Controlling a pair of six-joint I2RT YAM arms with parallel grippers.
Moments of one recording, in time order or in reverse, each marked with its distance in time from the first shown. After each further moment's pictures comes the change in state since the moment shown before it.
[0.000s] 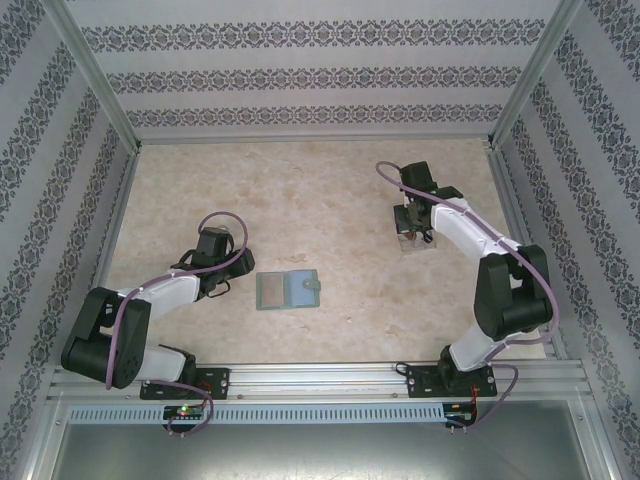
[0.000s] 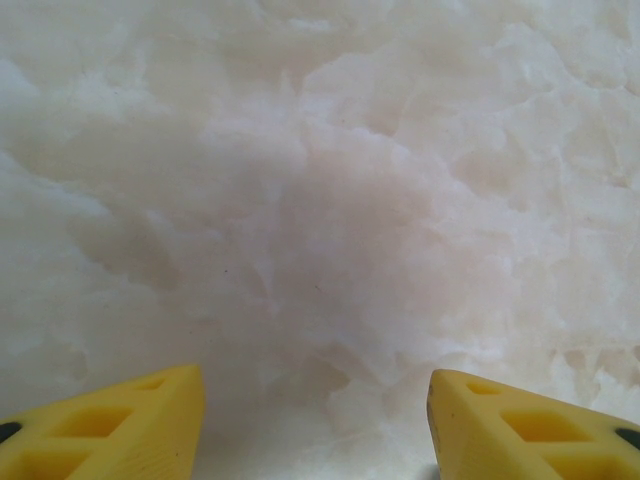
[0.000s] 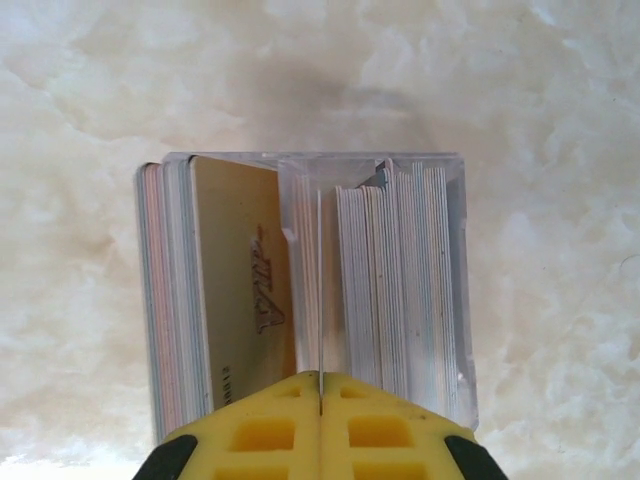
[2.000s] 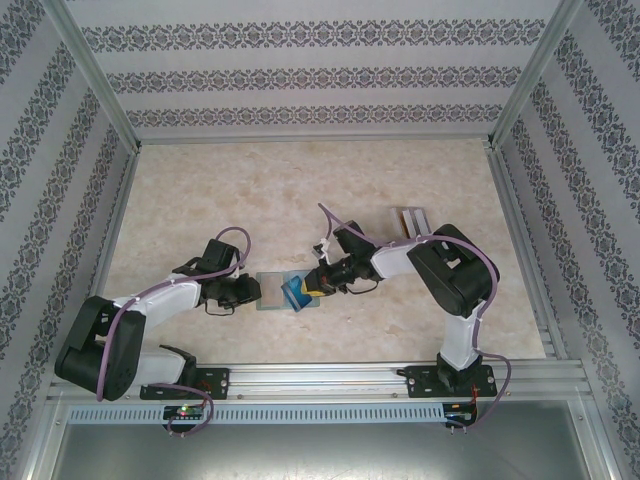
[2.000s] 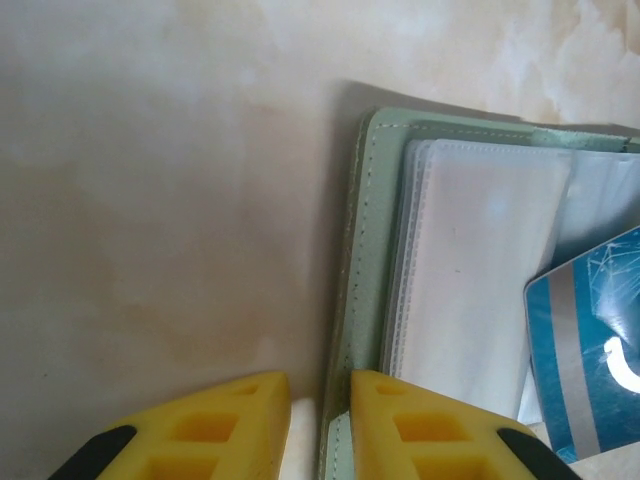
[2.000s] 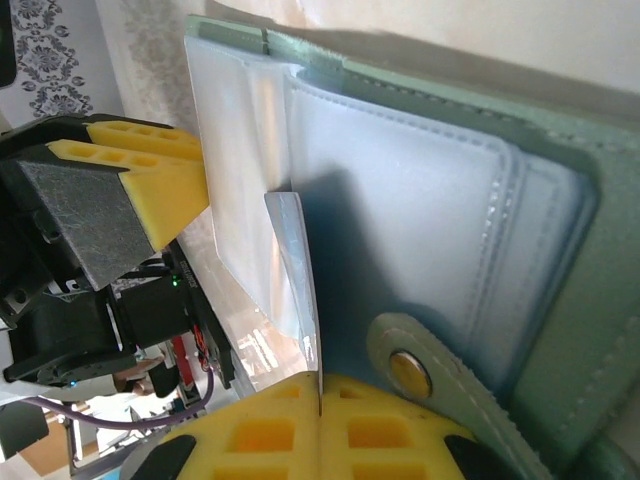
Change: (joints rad) left arm -0.073 -0.052 -0.014 -0.299 0.338 -0.058; right arm 0.406 0.299 -0.324 0.786 -1.093 0.676
